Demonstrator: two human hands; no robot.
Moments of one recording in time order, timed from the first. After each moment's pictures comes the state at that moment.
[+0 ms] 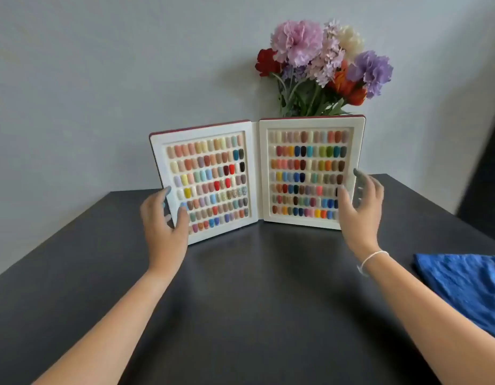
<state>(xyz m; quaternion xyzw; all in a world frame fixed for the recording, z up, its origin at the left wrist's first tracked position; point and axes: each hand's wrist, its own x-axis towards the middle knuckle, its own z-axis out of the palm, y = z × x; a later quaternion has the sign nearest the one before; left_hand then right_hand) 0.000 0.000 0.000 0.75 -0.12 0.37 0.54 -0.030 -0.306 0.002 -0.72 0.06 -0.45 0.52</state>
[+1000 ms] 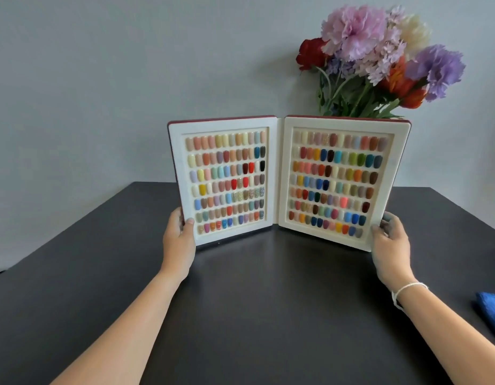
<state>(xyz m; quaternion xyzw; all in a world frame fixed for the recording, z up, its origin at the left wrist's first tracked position) 0.045 0.029 -0.032 0.70 0.00 0.21 0.68 0.007 -0.310 -0.032 -0.70 0.16 -0.29 0.63</state>
